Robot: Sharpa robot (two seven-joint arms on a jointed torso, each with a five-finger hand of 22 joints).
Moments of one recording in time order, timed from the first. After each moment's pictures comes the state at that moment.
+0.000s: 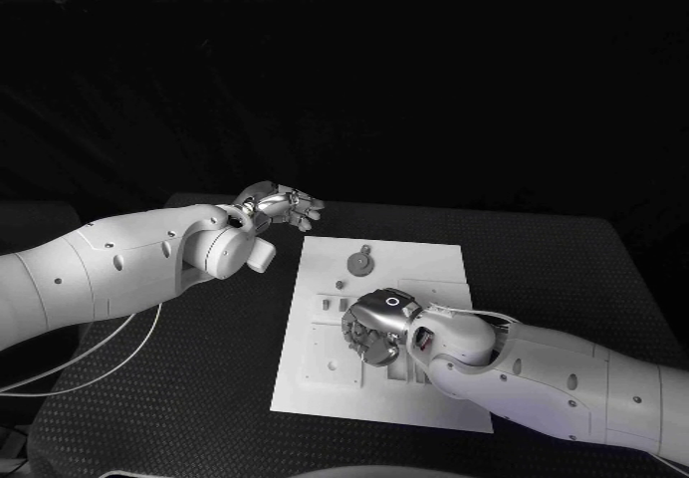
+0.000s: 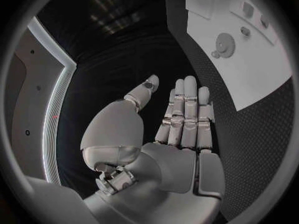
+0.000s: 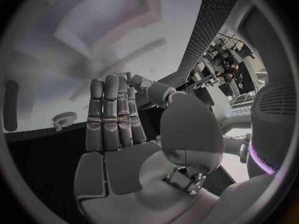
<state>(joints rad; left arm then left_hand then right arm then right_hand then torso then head) 1.30 -0.80 -0.13 1.29 -0.23 -0.26 0.12 1.02 -0.09 0.51 -0.27 0.05 0.89 0.17 0.24 0.57 1.20 0.10 0.15 0.30 1.03 0.02 0.81 0.38 0.02 0.72 -0.07 0.71 1.23 1.05 -0.51 -0.16 1.42 -1.77 -0.29 -0.07 1.15 -0.22 0.91 -0.20 0.05 1.05 0.10 0.39 0.50 1.37 0.04 0.15 0.19 1.25 -0.04 0.60 0.80 0.25 1.06 0.08 0.58 1.23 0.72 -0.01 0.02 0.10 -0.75</state>
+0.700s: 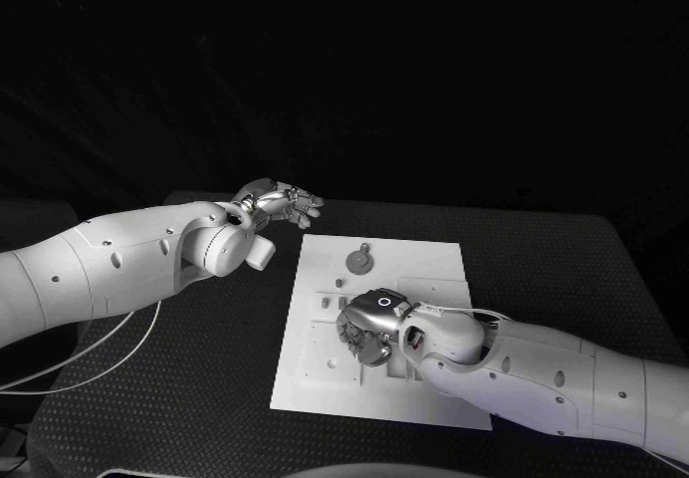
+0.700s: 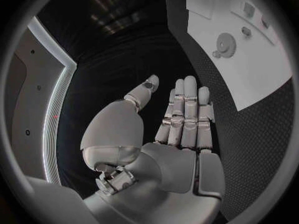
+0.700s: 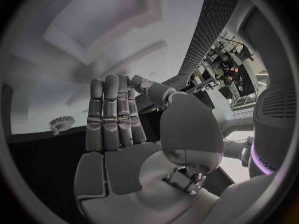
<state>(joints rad) 1.30 -0.80 -0.13 1.30 -0.23 -0.26 0.12 1.02 -0.09 0.51 -0.27 0.05 0.89 0.17 0.24 0.57 1.20 0.10 0.15 0.30 1.03 0.02 0.81 0.38 0.02 0.72 -0.07 0.71 1.23 1.05 -0.47 -0.17 1.40 -1.78 -0.26 -0.09 1.15 -0.21 0.91 -0.20 0.05 1.05 0.10 0.39 0.50 1.37 0.04 0.15 0.20 1.25 -0.04 0.59 0.81 0.25 1.06 0.08 0.58 1.23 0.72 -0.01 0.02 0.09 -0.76</state>
